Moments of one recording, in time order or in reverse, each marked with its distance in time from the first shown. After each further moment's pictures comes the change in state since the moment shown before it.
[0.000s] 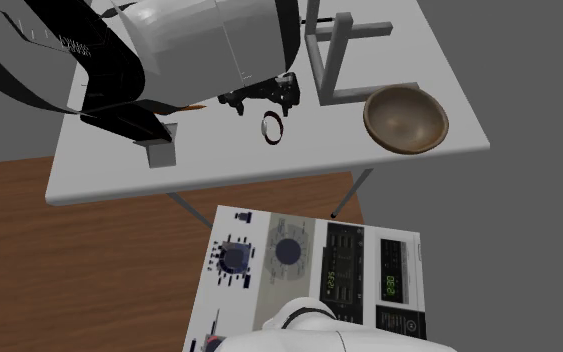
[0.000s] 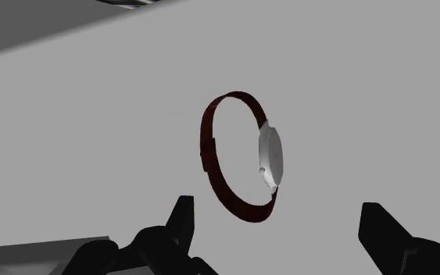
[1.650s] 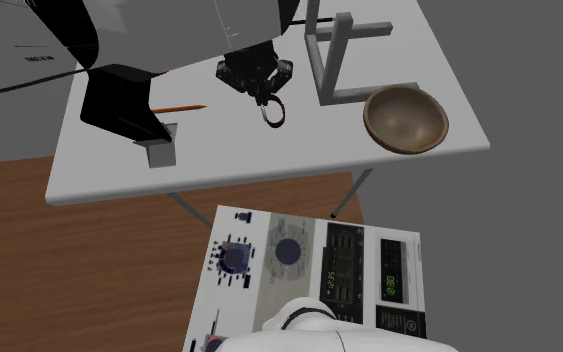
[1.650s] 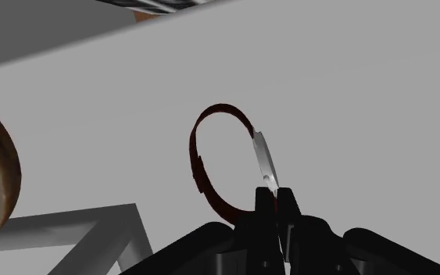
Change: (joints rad) arm 0.013 -0.083 -0.014 0.056 0.033 -0.134 -0.034
